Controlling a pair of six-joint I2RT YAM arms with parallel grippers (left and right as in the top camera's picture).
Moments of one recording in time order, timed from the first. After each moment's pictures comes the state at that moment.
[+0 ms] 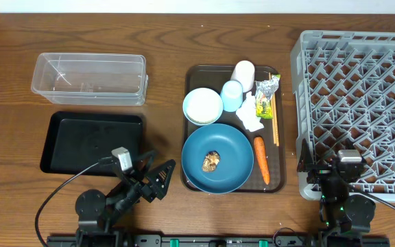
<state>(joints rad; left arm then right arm) -0.01 0.07 0.08 -0.13 0.75 -0.70 -0.08 0.01 0.01 -0.07 -0.10 0.00</state>
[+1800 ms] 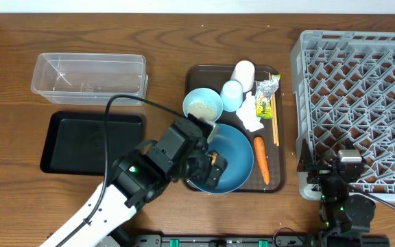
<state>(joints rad) -0.75 1.12 0.95 -0.74 0.20 -0.36 -0.08 0.01 0.01 -0.07 -0.10 0.00</state>
